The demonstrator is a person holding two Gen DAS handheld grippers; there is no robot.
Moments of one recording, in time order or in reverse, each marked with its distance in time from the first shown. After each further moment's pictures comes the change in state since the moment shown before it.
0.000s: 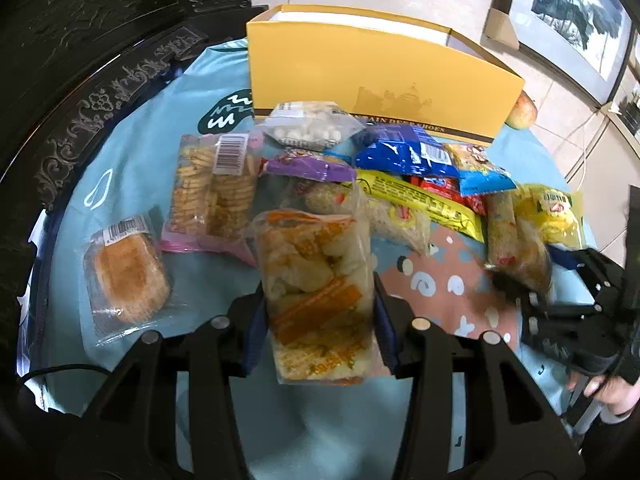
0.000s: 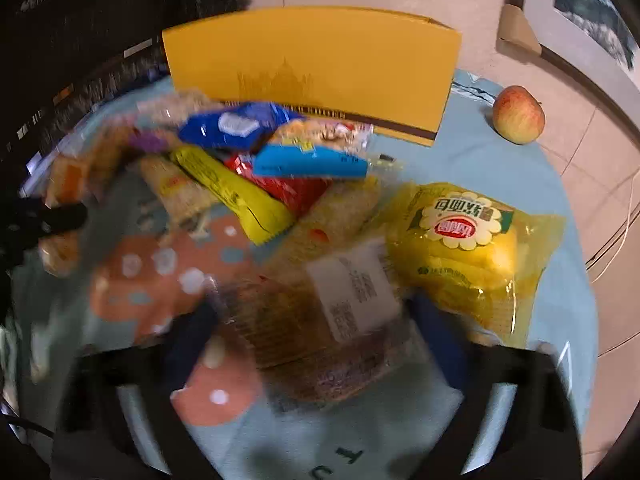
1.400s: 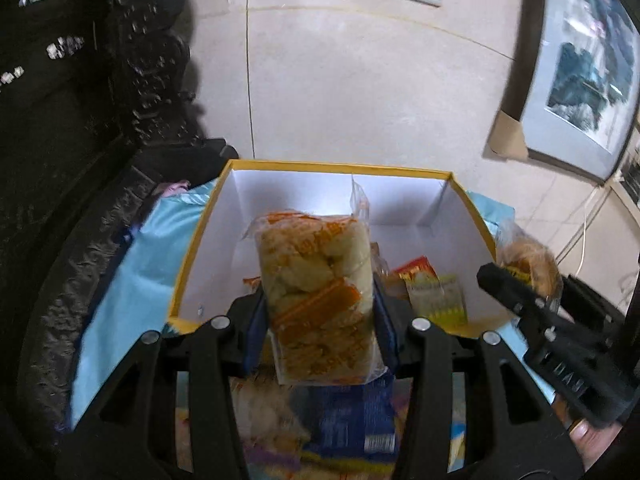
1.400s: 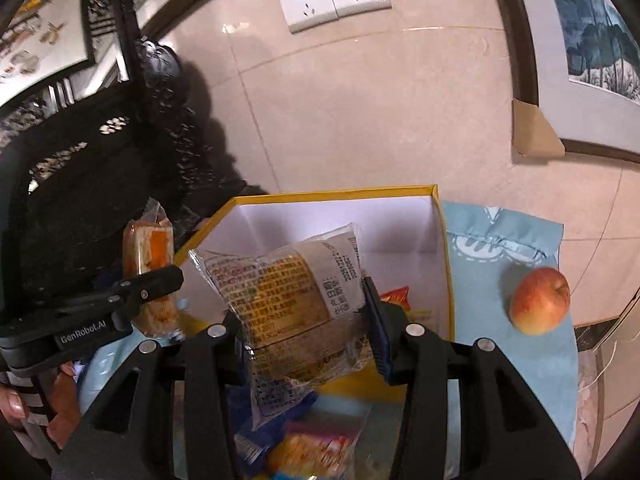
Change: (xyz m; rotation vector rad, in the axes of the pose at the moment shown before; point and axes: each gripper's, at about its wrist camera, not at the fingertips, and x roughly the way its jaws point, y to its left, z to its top) left arm 0.021 -0.039 0.233 -0.004 -0.193 -0.024; right arm -0.018 -0.064 0.212 0.186 -0.342 0.138
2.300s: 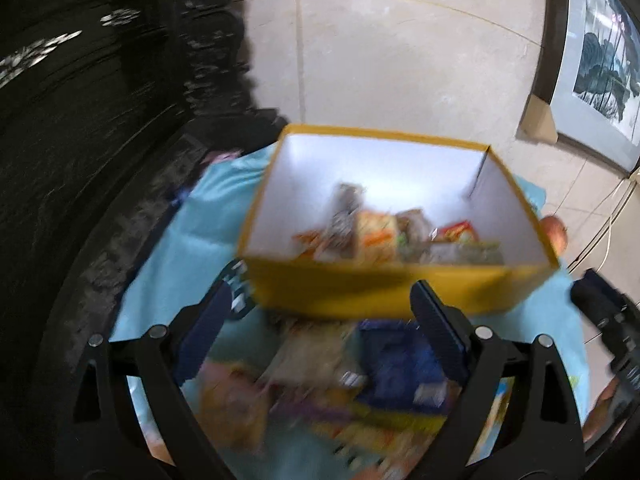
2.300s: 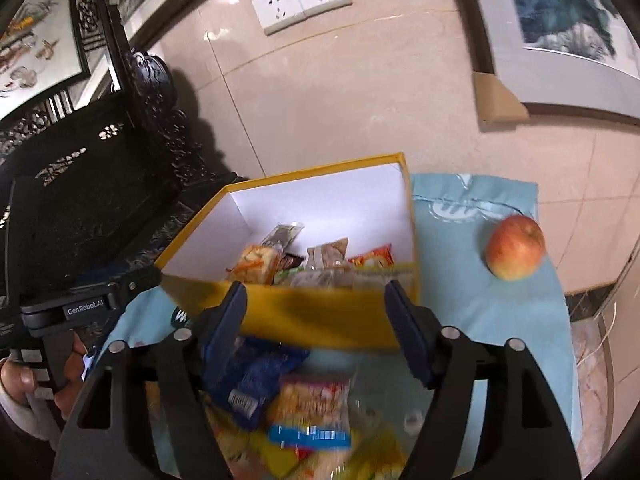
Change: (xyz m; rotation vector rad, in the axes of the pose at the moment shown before) left arm -0.038 0.027 -0.049 -0.018 0.037 0.135; right arm -0.069 -0.015 -0.056 0.092 -0.008 0.002
